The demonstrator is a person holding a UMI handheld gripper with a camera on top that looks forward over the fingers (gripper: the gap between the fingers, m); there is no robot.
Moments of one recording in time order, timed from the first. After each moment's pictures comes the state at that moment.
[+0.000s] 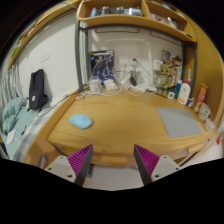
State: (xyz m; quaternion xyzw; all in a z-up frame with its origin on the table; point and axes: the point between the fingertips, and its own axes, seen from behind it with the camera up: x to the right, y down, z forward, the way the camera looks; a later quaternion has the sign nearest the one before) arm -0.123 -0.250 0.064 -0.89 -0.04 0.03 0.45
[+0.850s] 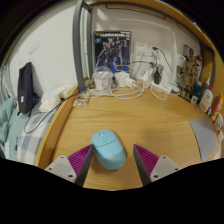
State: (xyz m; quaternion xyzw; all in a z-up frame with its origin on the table) arm -0.116 -0.059 0.102 -0.93 -0.03 0.00 0.37
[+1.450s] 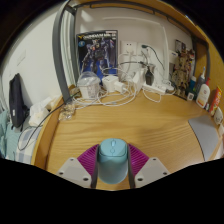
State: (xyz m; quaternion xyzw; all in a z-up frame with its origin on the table) arm -0.092 -0.001 0.096 -0.92 0.03 -0.02 0.39
